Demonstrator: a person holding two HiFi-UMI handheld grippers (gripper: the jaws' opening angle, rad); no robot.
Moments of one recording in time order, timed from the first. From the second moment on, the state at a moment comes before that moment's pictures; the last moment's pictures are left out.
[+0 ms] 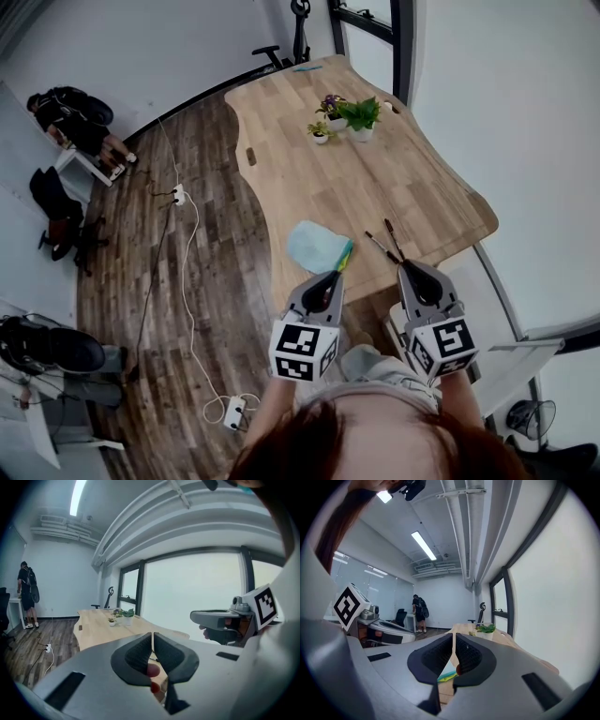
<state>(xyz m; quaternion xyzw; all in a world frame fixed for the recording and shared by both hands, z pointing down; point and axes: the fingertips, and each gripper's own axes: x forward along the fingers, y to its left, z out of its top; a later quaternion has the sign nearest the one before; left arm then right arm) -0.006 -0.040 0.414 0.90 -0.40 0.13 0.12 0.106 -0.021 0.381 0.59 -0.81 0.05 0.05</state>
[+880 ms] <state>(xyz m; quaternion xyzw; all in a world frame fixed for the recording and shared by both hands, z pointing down) -0.003 -0.115 0.531 0.86 -0.40 0.26 0.19 0.130 -0.092 0.481 0.51 -0.83 0.09 0.19</state>
